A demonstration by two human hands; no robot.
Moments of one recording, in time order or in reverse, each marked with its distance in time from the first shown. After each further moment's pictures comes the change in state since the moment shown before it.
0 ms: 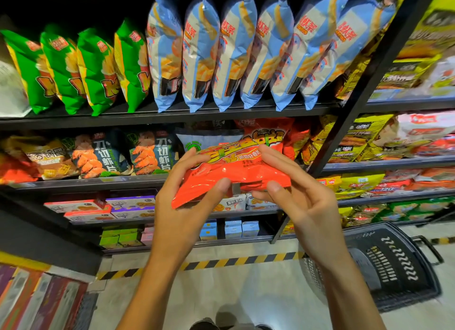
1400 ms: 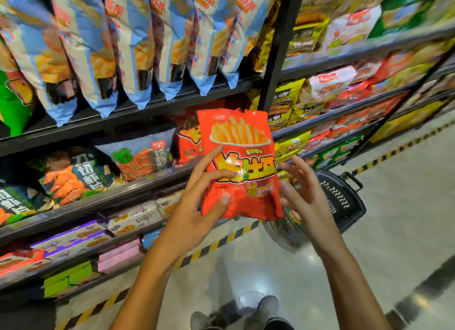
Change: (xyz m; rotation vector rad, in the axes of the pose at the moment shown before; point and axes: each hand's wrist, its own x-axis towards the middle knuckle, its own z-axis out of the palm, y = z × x) left_hand 0.020 -0.043 0.074 0.035 -0.737 0.213; right_hand -0.060 0.033 -0.085 -0.135 0.483 0.270
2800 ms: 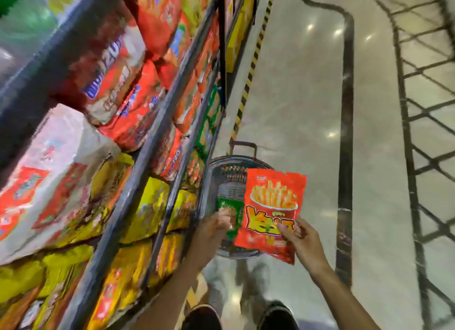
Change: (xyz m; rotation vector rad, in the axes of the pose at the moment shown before) left_hand 0.373 -0.282 0.500 0.023 -0.895 -0.646; right_hand 0.180 0.244 -0.422 0.219 0.989 0.562
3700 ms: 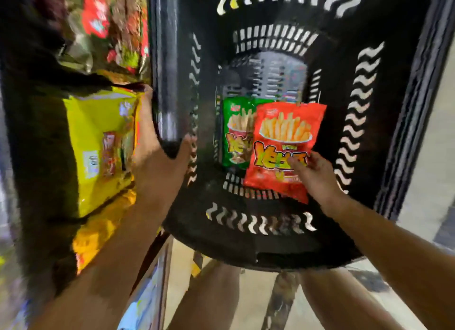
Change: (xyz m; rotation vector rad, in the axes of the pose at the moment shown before) left_hand 0.340 -0.308 0.036 0.881 0.259 -0.009; right_hand 0.381 0.454 0.074 -0.166 0.024 0.436
